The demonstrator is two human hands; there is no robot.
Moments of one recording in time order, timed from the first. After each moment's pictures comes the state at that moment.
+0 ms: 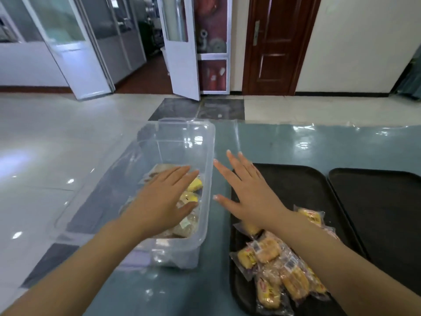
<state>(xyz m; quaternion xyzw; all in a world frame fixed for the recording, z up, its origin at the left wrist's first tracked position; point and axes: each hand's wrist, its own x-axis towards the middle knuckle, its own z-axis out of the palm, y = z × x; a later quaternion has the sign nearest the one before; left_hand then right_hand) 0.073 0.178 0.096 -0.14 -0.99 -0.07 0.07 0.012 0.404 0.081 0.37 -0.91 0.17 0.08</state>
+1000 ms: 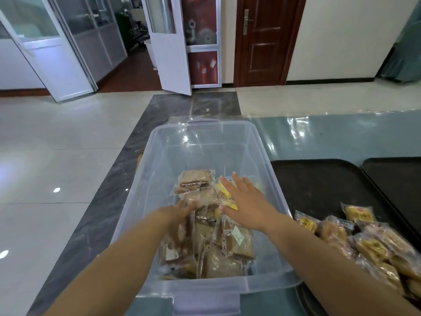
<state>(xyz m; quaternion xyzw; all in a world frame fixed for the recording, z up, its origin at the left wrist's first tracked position) -0.033 -0.010 -0.021 -0.09 -0.93 0.09 -0.33 -0.032 0.224 0.016 0.23 -0.96 0.15 -0.10</state>
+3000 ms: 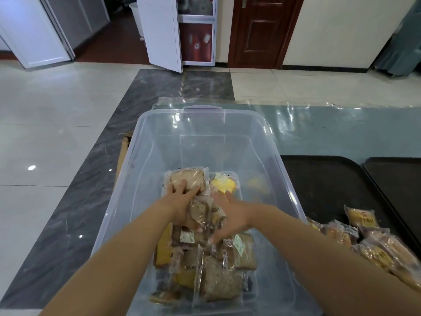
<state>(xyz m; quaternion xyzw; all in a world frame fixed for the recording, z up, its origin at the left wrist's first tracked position) -0.089 -0.001 -0.052 -0.06 -0.95 -0.06 -0.30 -0.083 0.193 -0.007 0.21 -0.89 0.09 -0.40</state>
